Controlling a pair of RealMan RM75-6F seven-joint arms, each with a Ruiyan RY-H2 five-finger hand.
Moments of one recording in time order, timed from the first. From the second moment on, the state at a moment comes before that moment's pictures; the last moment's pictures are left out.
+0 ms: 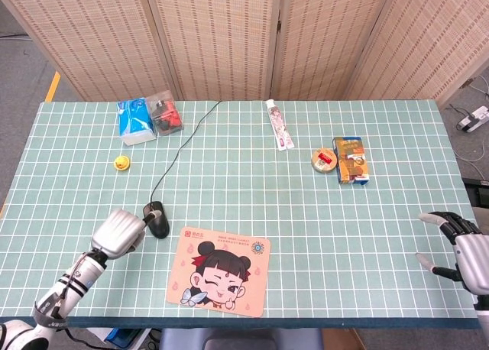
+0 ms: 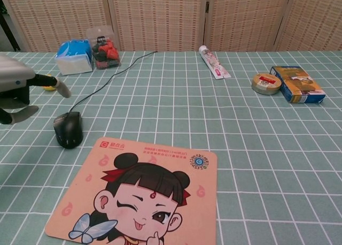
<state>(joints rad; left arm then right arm) -0.68 -1.13 0.09 -1.81 1.32 1.10 0.51 0.04 -0.98 0.03 -1.67 -1.57 1.50 0.22</state>
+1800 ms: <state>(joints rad) -0.77 -1.27 0.07 -1.39 1.66 0.87 0.70 0.05 -0.98 0.05 -1.65 -1.52 1.48 0.25</state>
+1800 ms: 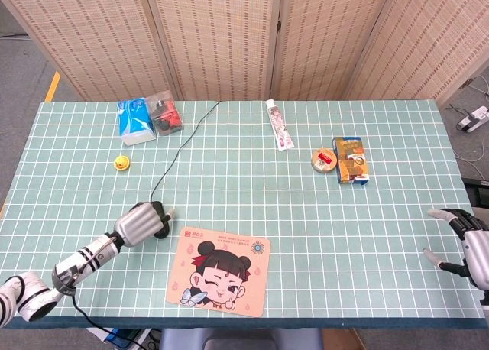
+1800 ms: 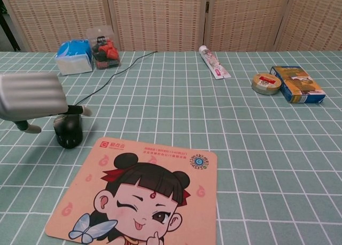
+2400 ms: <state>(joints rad) -0.76 -1.31 0.07 -1.34 1.66 0.87 0.68 0.05 -0.98 0.05 -1.65 -1.51 1.47 0.24</state>
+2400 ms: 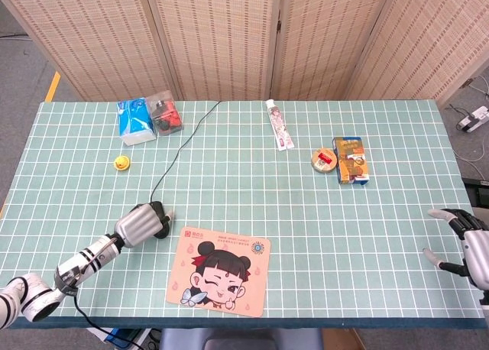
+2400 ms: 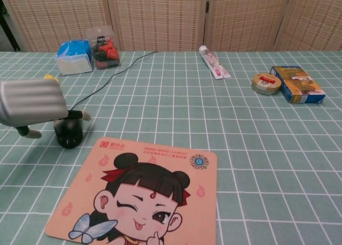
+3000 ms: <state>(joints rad) -0.76 -1.34 0.07 -1.31 1.66 0.87 0.66 0.05 -0.98 0.05 -1.64 -1.51 1.48 0.25</state>
